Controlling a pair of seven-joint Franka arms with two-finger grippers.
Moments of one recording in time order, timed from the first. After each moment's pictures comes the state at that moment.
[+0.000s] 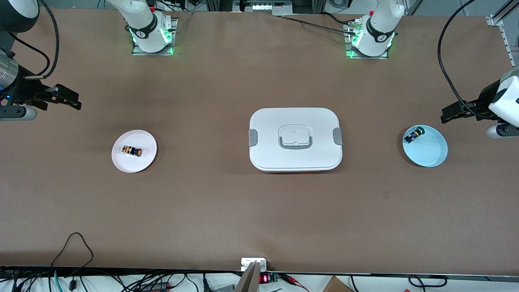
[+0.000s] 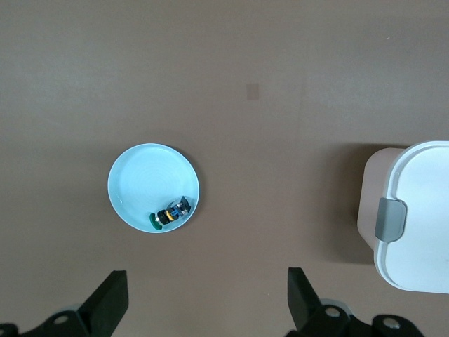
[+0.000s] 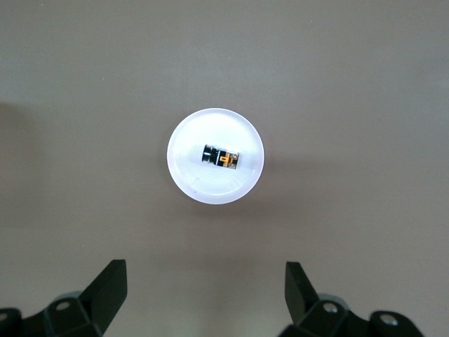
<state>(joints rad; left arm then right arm) 0.01 0.12 0.01 -1.55 0.02 1.59 -0.06 0.07 0.03 -0.08 -1.67 0.00 1.64 -0.03</state>
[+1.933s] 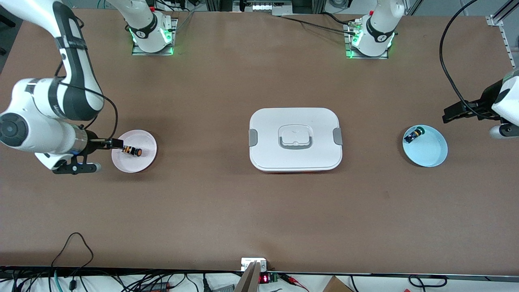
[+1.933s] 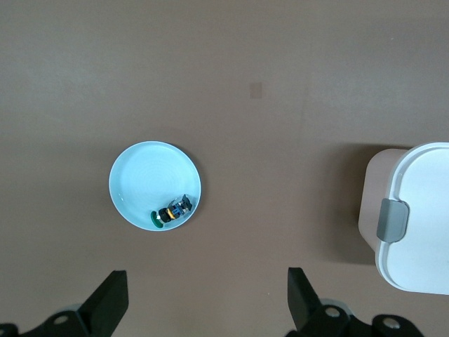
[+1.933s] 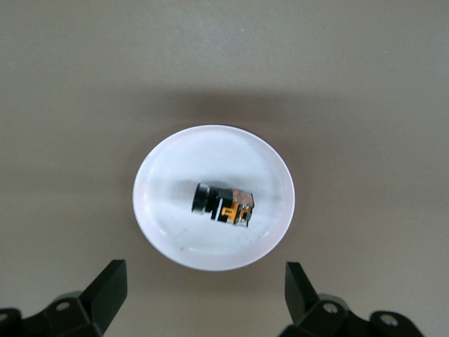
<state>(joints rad) 0.03 0.12 0.01 -1.55 0.01 1.59 -0.07 0.09 0.41 -0.08 -1.71 0.01 1.92 -0.03</state>
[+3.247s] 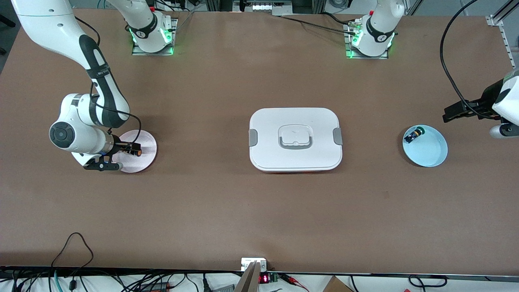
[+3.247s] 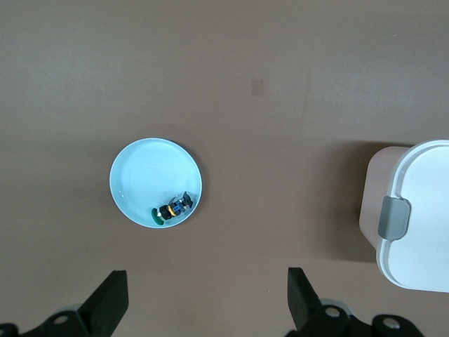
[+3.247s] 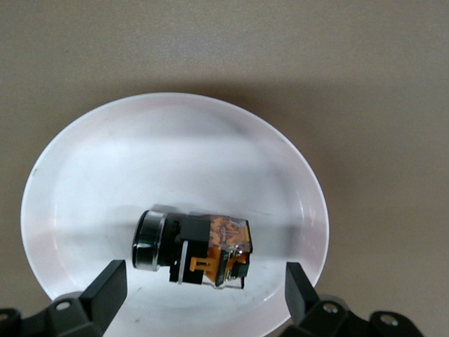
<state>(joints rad) 0.03 0.12 0.01 -1.55 0.01 1.58 -0.07 0.07 0.49 -0.08 -1.97 0.01 2.27 0.04</state>
